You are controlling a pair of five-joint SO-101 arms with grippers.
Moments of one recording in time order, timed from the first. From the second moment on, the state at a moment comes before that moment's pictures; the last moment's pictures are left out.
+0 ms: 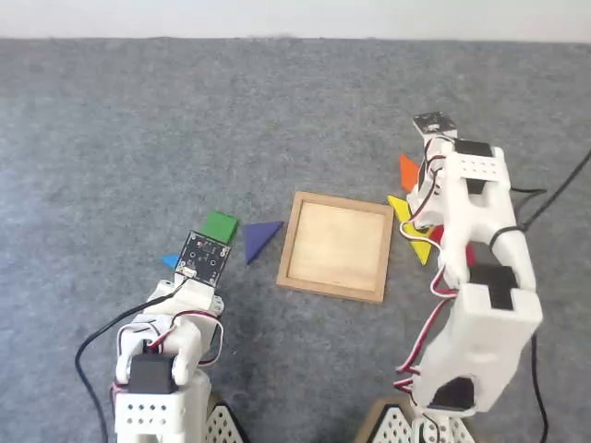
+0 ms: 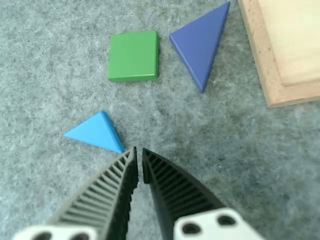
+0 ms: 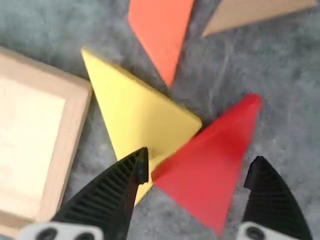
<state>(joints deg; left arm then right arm) -5.3 -103.1 96.7 72.6 -13.2 1.8 22.4 3.2 70.4 16.9</state>
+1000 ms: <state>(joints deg) -5.3 -103.1 96.7 72.6 -13.2 4.4 23.6 6.6 73.0 16.2</state>
